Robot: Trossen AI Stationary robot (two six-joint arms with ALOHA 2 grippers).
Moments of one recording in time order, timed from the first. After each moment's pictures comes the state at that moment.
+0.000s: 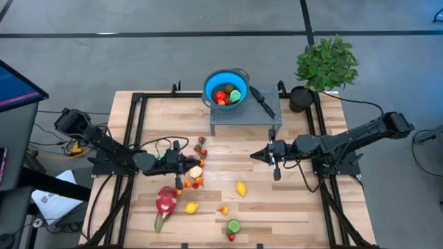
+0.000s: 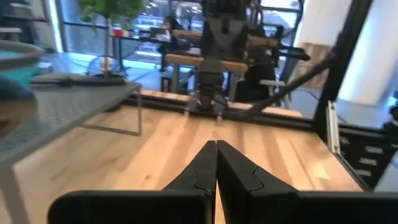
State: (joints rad) left arm -0.43 1.22 0.33 0.89 -0.62 -0.11; right arm 0.24 1.02 0.50 0.40 0.18 0.05
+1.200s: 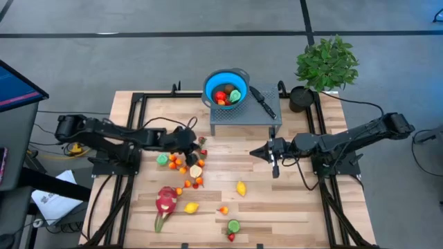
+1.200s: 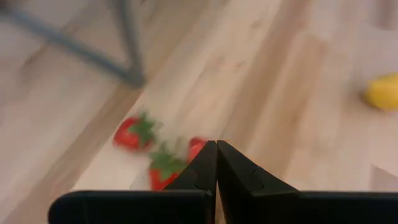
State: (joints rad) left arm 0.02 1.29 0.67 -0.22 -0.25 -0.44; right arm 0.20 1.02 0.50 0.39 0.18 0.04
